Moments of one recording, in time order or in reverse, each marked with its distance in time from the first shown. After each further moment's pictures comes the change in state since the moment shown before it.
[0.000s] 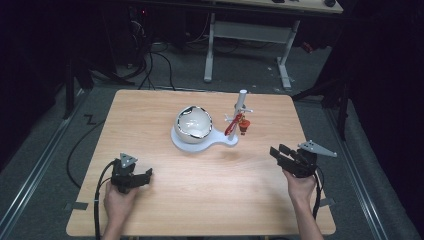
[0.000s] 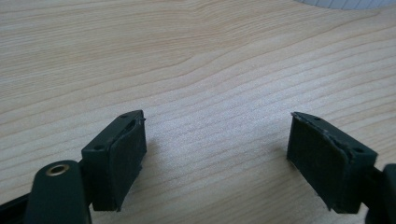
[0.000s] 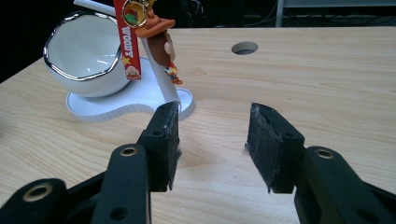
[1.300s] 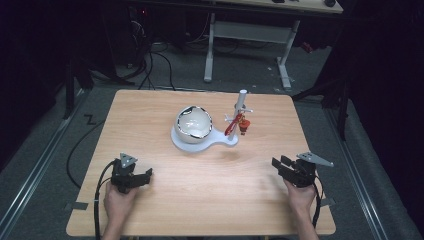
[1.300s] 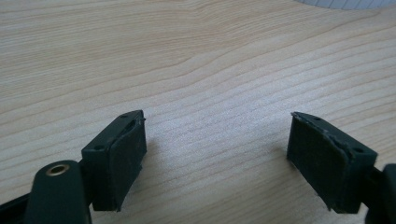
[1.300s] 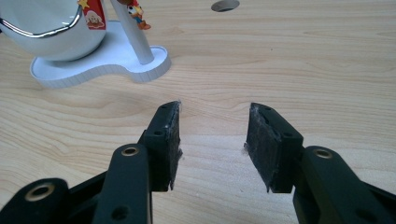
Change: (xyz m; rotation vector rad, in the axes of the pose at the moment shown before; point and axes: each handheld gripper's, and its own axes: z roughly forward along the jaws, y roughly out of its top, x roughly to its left) left arm 0.000 0.000 0.000 0.001 0.000 0.001; right arm -0.013 -0.038 0.006 0.074 -0.058 0.025
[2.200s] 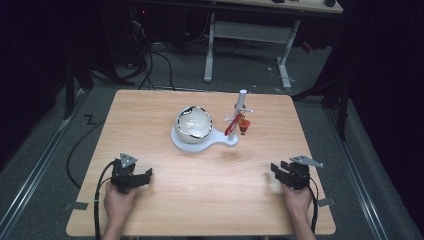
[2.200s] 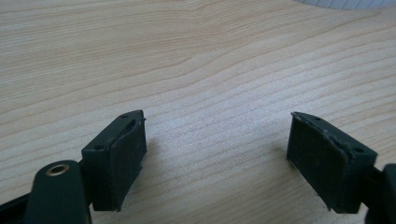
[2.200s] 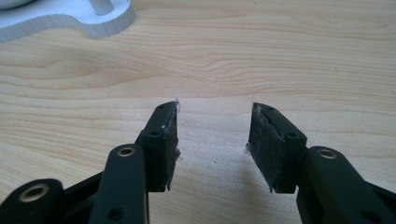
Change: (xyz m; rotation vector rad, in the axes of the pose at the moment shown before) left arm 0.000 0.000 0.000 0.000 0.001 0.000; right arm -0.006 -0.021 0.022 0.107 -0.105 -0.034
